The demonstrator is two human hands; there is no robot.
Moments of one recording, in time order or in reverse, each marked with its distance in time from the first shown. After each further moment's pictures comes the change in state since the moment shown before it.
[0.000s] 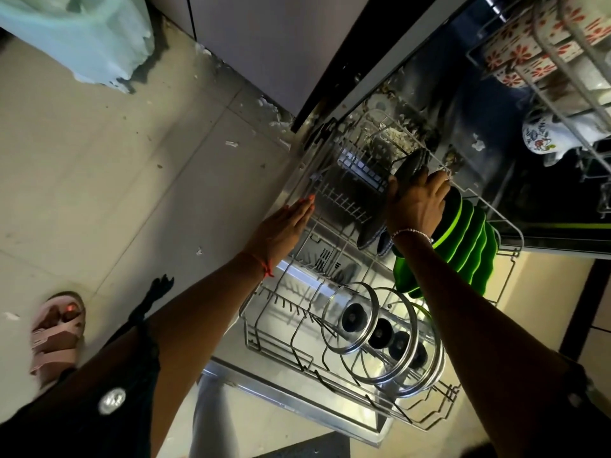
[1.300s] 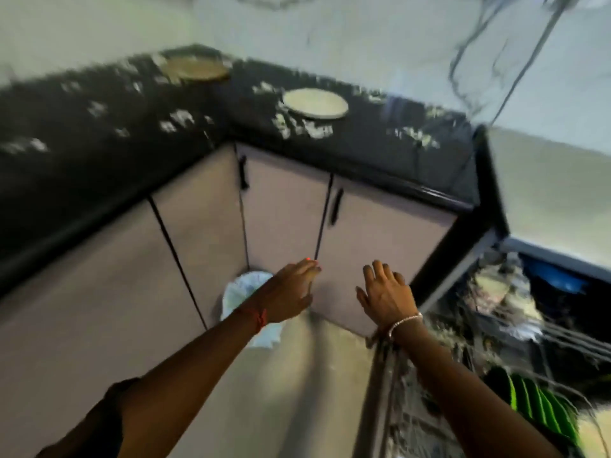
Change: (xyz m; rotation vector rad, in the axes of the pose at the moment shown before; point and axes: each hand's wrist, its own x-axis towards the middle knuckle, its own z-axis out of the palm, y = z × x) left_hand -0.262 -0.025 -0.452 0.497 0.454 0.264; right_hand -0.134 -0.285 -0.328 -0.115 0.326 -0.638
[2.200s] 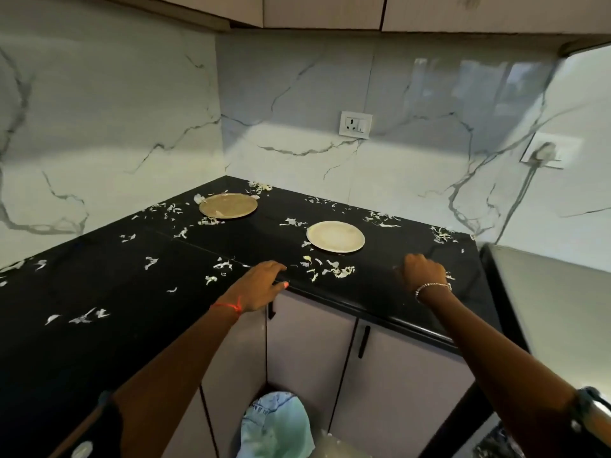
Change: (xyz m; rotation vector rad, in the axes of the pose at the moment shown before) left_hand 0.087 -0.150 -0.264 -0.151 0.081 -0.327; right_hand 0.232 0.052 -0.227 0.177 -0.054 0.424
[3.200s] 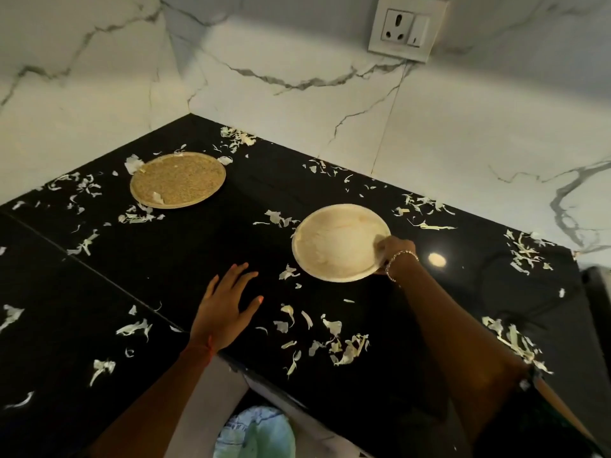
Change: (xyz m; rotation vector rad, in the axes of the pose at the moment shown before) left_hand 0.241 -0.143 0.111 0.090 0.122 -0.229; right_hand 0.362 -0.051 0.142 1.212 -0.376 0.585
